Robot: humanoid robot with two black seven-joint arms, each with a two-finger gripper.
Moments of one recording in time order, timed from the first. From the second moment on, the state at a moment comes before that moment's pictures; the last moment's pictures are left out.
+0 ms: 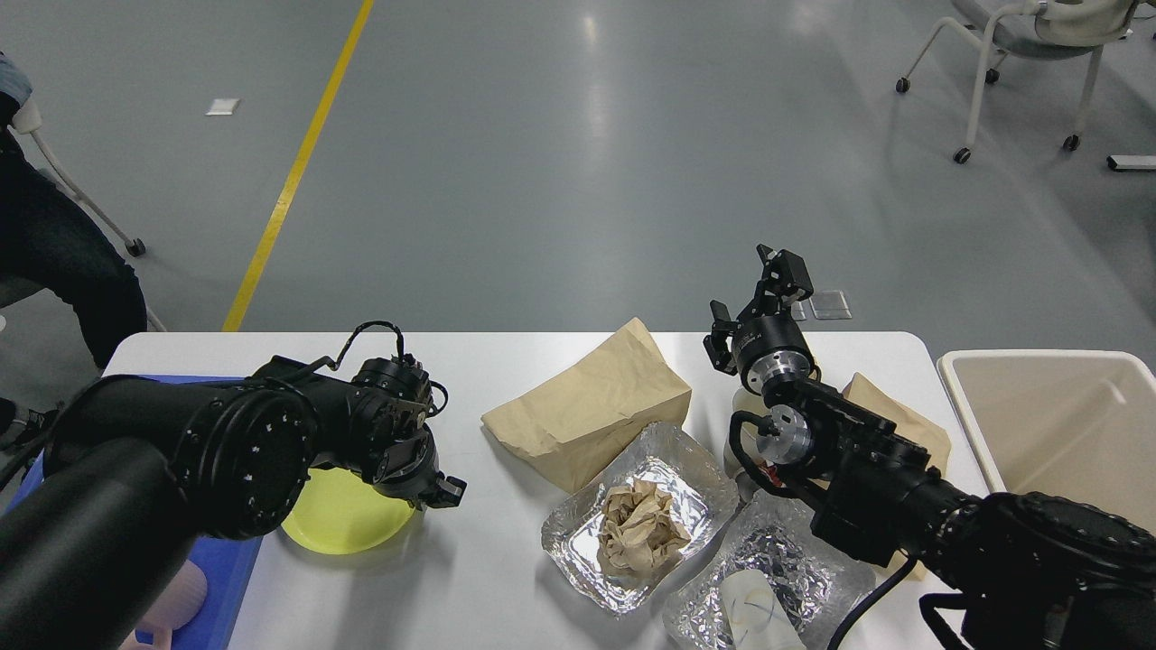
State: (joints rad) left arm -1.29 -0.17 1.37 -0.59 0.10 -0.56 0.04; right arm 0.82 0.05 0.33 0.39 0.24 -0.03 0.53
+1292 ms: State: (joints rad) left arm -1.43 -0.05 1.34 -0.50 0.20 -0.70 0.15; right arm 0.82 0.05 0.33 0.39 0.24 -0.03 0.53
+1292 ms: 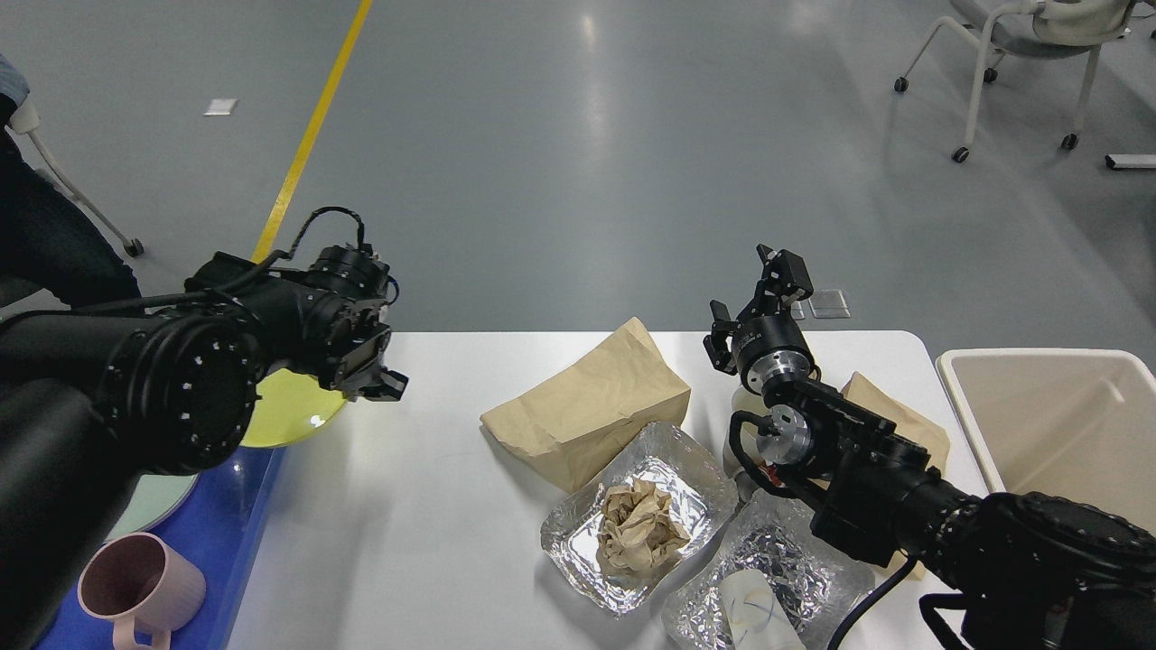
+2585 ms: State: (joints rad) left arm -1.22 0.24 1.33 -0.49 0.31 -0.55 0.15; right arm 0.82 0.05 0.33 0.39 0.24 -0.03 0.53
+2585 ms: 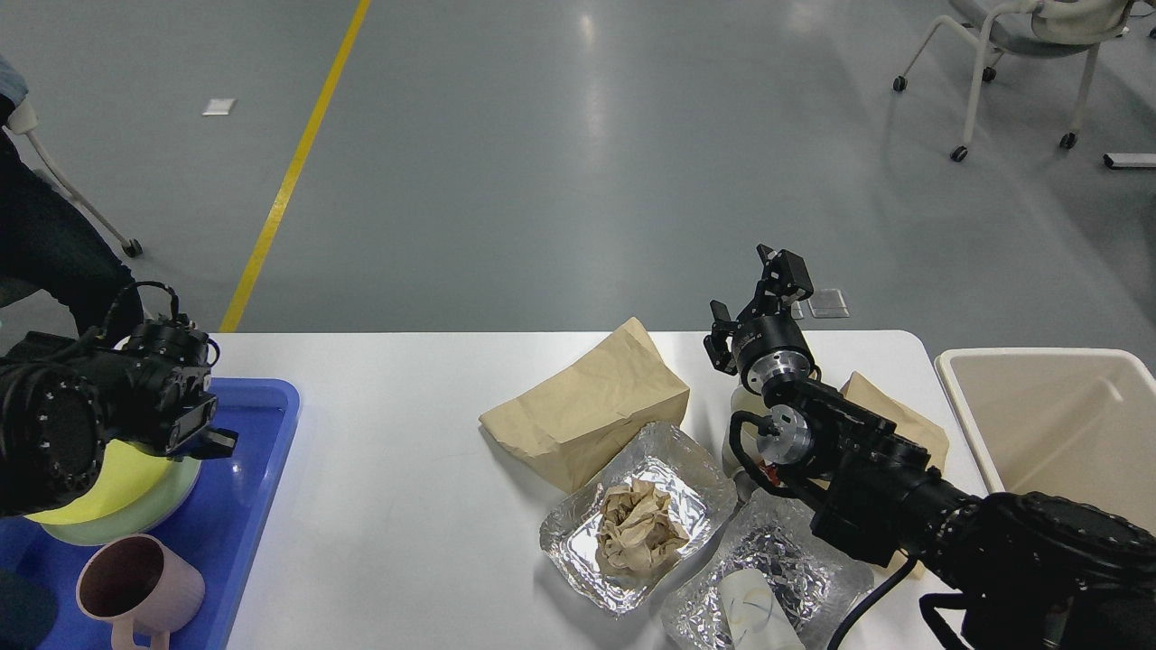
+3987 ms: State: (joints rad) left arm -1.18 0.26 1.25 -0.49 0.31 -0.46 0.15; right arm 0.82 0.05 0.33 0.39 0.24 -0.03 0.53
